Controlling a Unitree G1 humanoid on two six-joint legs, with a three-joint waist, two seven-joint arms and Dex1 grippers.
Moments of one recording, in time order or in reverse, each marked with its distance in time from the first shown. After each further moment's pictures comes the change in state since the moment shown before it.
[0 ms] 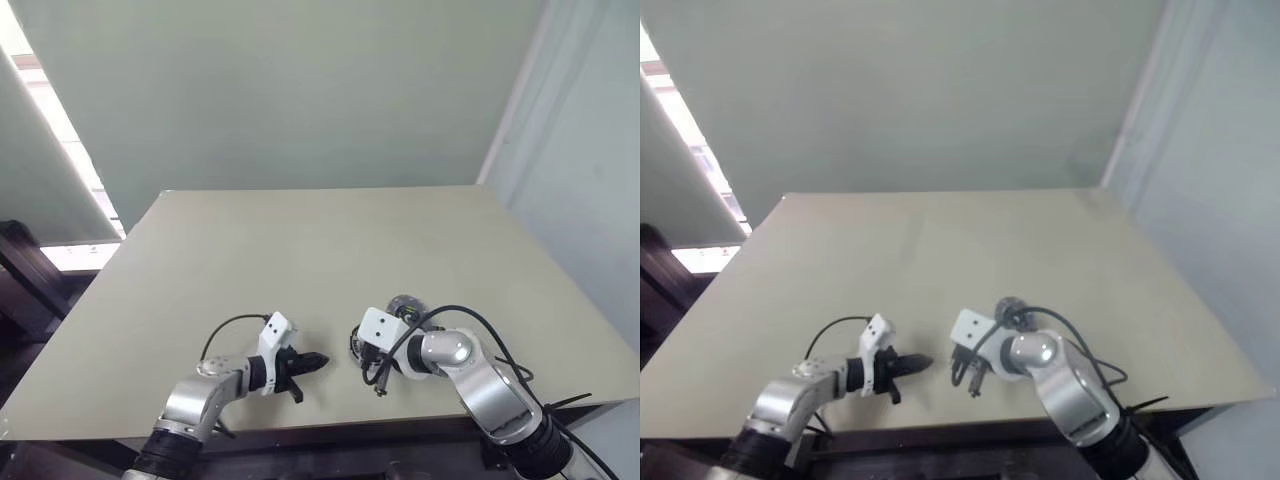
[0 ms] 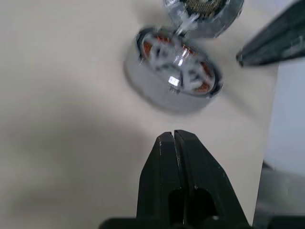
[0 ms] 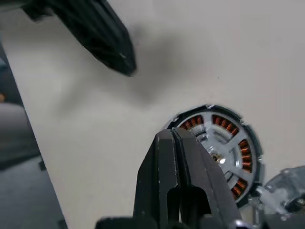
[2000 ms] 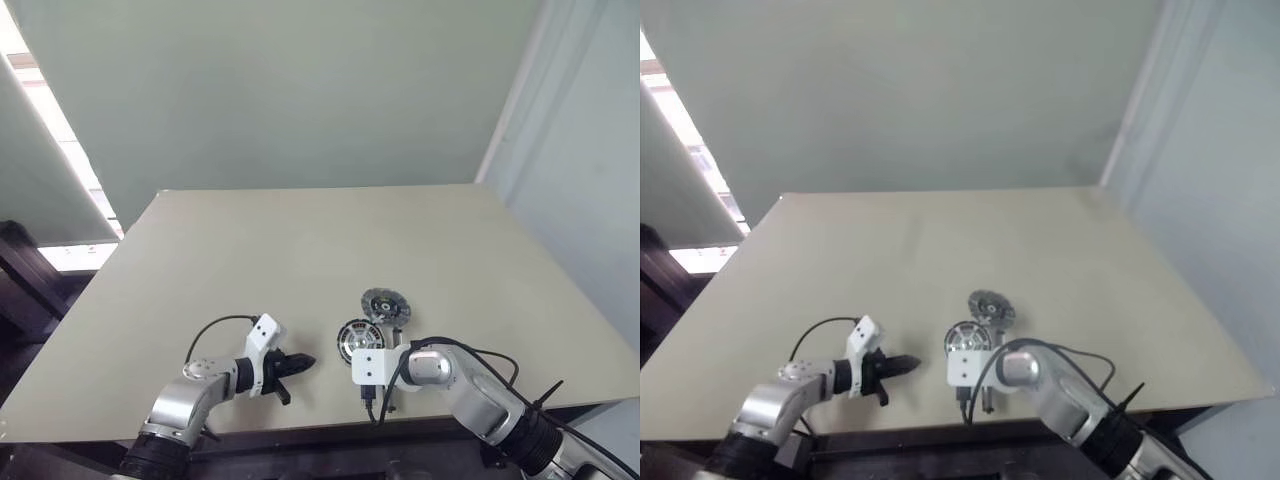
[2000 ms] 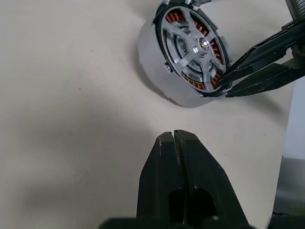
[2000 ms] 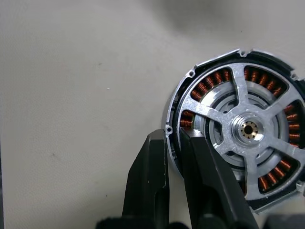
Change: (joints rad) left arm 0.015 0.020 0.021 0.002 0.015 -0.020 0.017; right arm -0.026 -0.104 0.197 0.293 -0.178 -0.543 -0.034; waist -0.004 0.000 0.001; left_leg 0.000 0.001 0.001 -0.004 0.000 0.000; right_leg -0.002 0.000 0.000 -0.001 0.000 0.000
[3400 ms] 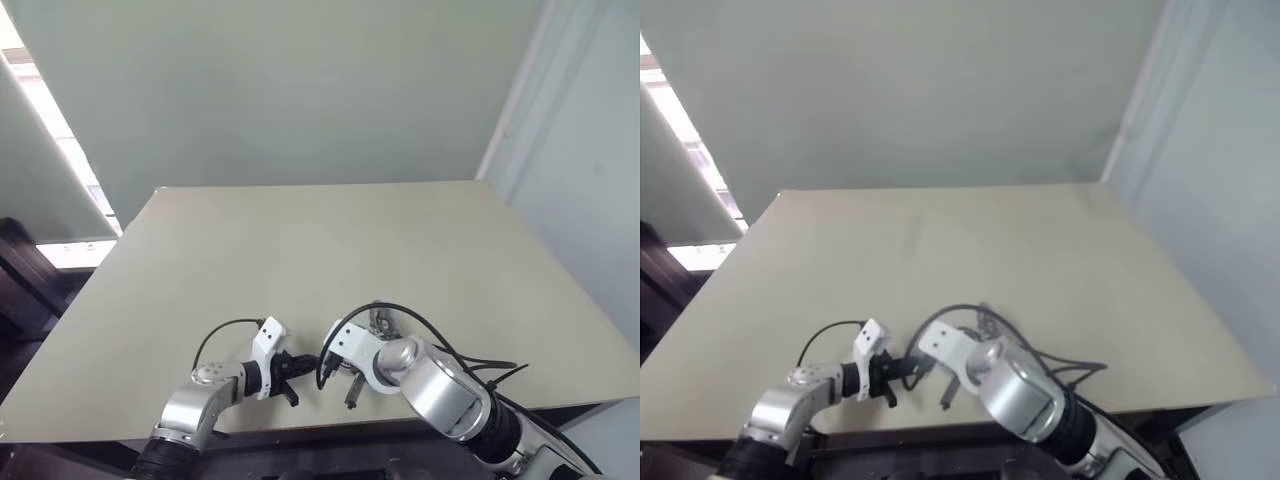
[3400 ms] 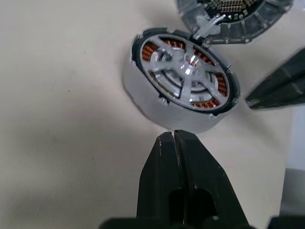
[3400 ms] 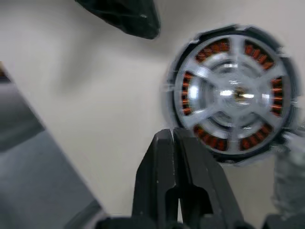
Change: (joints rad) left arm 0.014 -0.053 -0.003 0.029 0.017 -0.041 0.019; right arm -0.186 0.292 0.056 -0.290 0.270 1.140 -0.240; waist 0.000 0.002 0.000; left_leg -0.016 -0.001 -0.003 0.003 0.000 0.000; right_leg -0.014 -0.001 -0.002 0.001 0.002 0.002
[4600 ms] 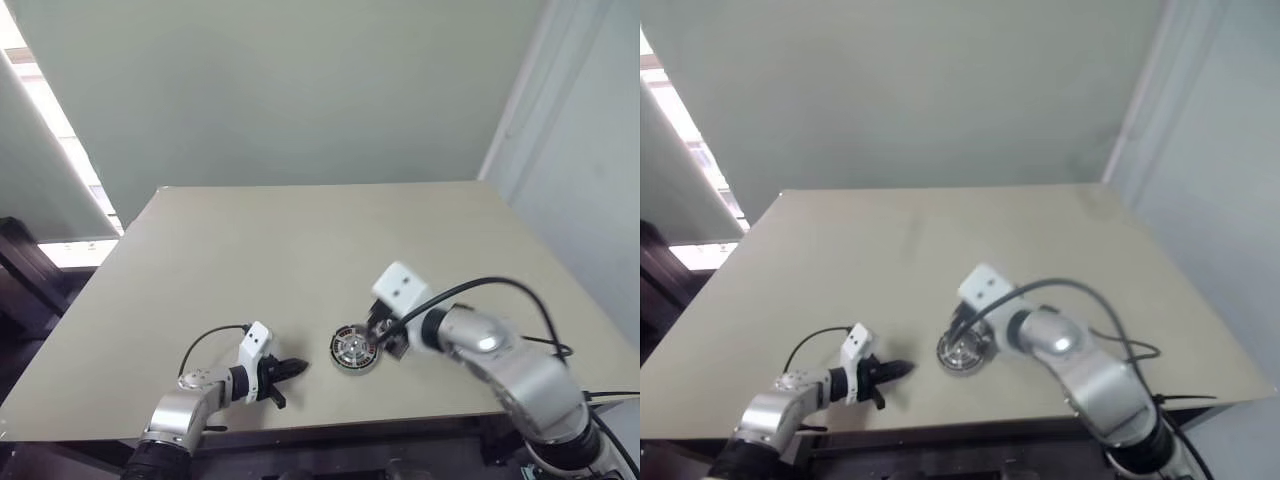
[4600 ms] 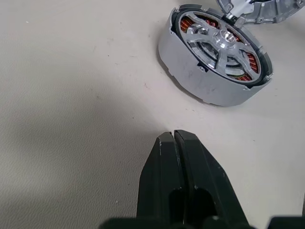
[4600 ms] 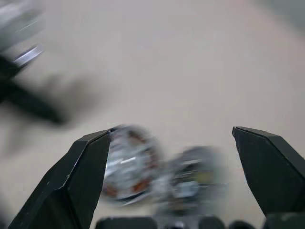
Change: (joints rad) left arm 0.011 0.024 0.041 0.081 0.002 -0.039 -0.023; right arm 0.096 -0.226 -0.481 -0.338 0.246 -0.302 -0.153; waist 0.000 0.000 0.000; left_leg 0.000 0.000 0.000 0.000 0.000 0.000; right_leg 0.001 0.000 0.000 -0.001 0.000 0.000
